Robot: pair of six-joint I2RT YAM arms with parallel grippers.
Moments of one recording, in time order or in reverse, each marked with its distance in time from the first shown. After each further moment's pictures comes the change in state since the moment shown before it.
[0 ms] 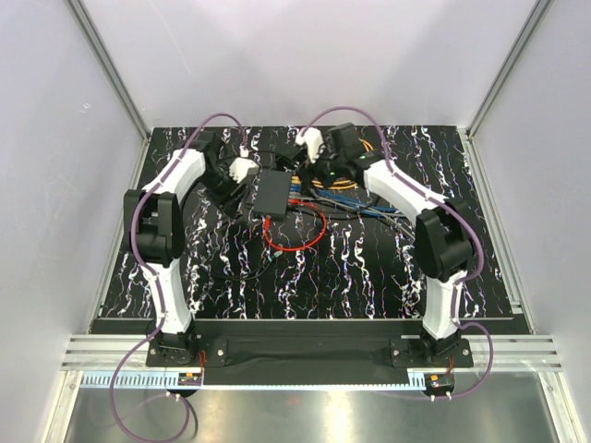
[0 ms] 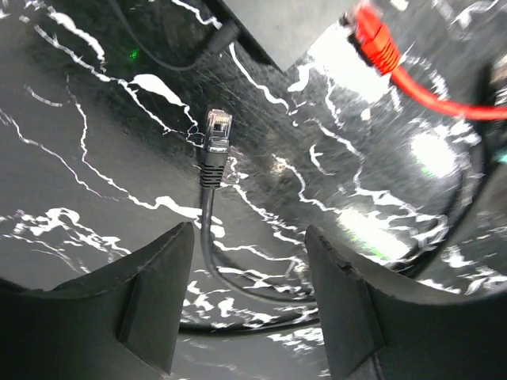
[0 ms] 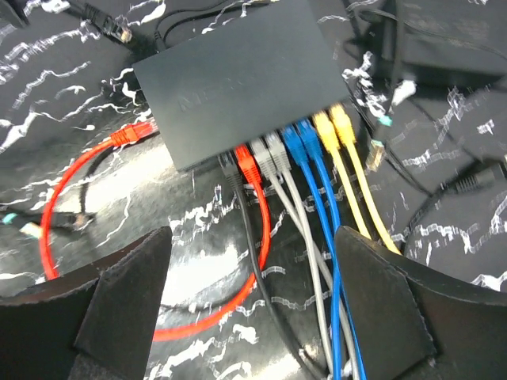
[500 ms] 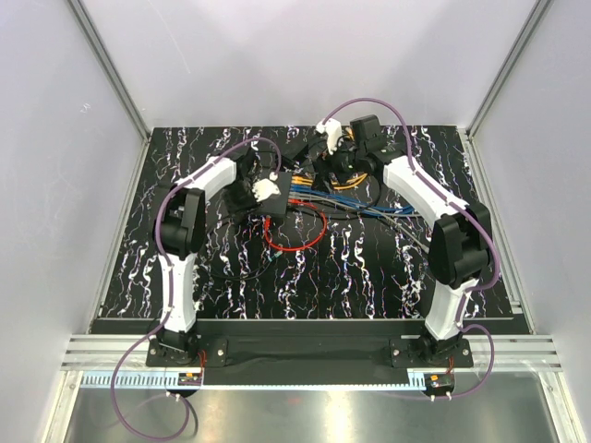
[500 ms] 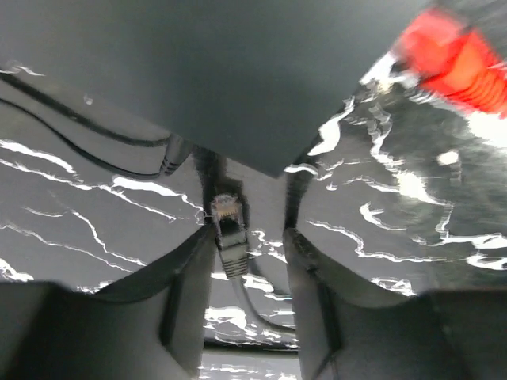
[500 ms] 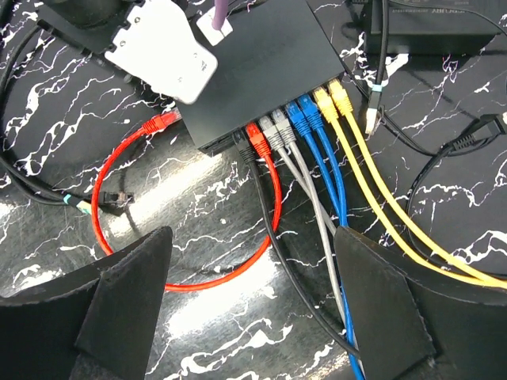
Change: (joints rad) left arm -0.164 0.139 0.006 0.070 -0.306 0.203; right arm -0.097 -0.107 -0.019 -0.093 -0.115 0.082
